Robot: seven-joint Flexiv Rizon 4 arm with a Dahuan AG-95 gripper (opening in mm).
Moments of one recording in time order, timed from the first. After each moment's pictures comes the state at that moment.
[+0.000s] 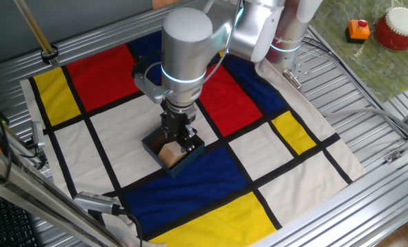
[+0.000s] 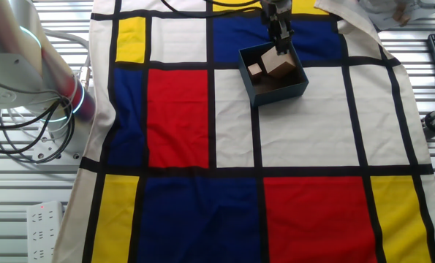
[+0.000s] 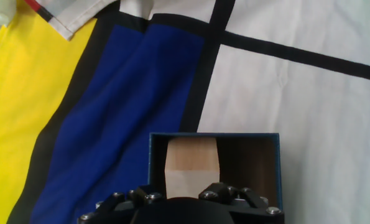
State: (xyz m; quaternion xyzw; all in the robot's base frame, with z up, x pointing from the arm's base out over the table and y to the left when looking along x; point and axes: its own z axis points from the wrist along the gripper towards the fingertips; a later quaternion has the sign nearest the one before) arm 0.506 0.175 0.123 -0.14 0.99 0.03 0.09
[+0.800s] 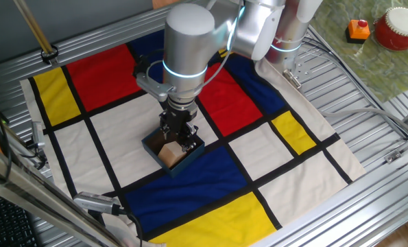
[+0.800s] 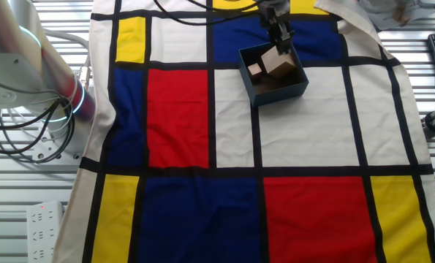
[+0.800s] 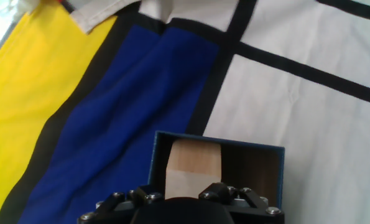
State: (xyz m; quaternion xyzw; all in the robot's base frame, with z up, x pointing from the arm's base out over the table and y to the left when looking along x) arm 0.507 0.175 0.123 -0.22 0.97 0.04 0.10
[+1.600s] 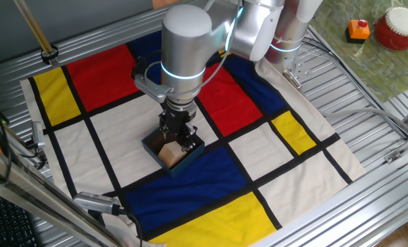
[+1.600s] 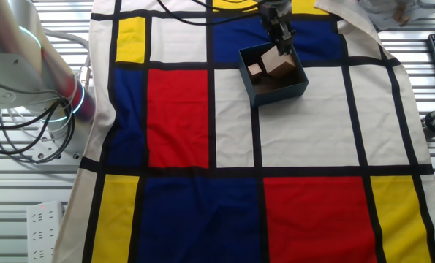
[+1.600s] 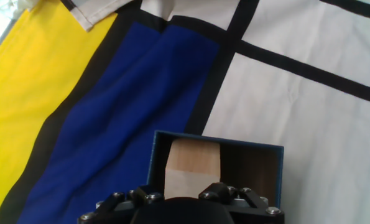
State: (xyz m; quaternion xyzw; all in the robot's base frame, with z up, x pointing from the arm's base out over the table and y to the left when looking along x) arm 0.508 0.171 0.117 -0.20 0.97 0.04 0.10
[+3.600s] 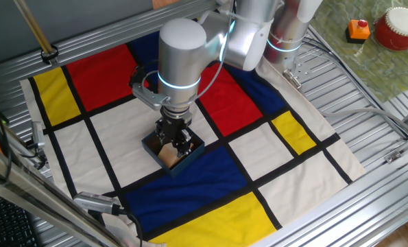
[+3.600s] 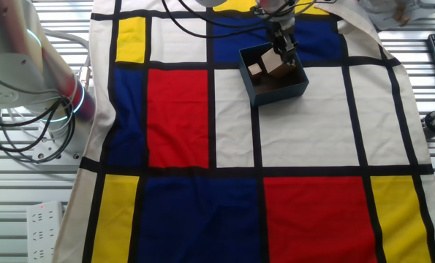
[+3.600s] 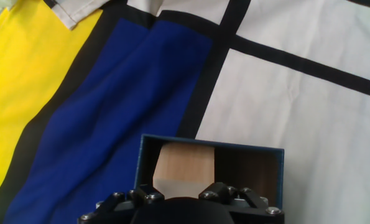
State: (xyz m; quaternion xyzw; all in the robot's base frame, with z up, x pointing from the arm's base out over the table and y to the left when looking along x) arm 0.520 0.170 0.087 -0.20 0.97 0.04 0.11
